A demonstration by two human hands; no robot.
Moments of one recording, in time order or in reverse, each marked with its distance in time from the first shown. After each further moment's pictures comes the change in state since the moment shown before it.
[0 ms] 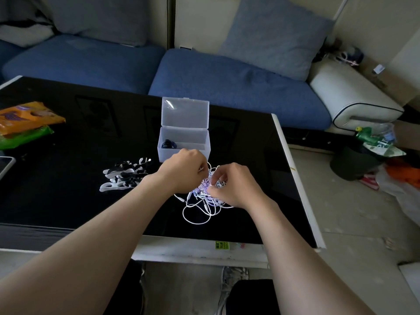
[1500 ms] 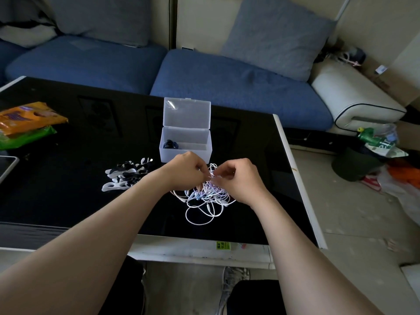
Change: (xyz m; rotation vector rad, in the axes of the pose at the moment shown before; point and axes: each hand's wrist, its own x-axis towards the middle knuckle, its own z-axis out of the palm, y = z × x) left_hand -0.003 -0.001 -0.006 -0.279 -0.145 -0.118; right_hand 0.003 0.001 -0.005 0.323 0.063 0.041
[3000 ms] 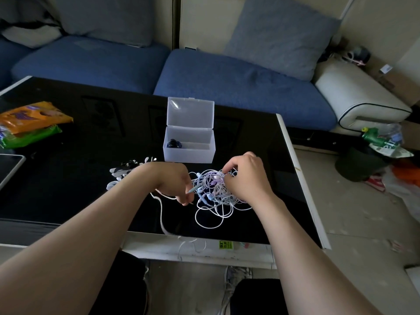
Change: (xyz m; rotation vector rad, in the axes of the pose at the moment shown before) left_hand -0.009 -0.028 -0.026 0.306 -0.441 -0.093; right_hand -0.007 -0.014 -0.004 -0.335 0.099 -0.001
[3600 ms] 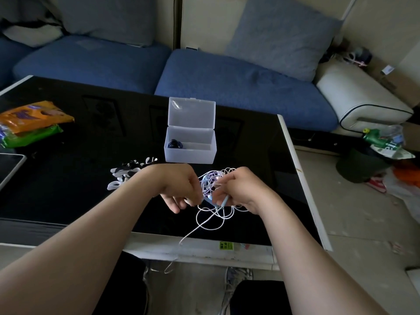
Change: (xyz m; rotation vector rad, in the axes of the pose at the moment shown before) left_hand -0.012 0.017 0.006 -0.401 -0.031 -0.032; right_hand 0.000 -0.004 0.012 0.587 -0.410 0.403
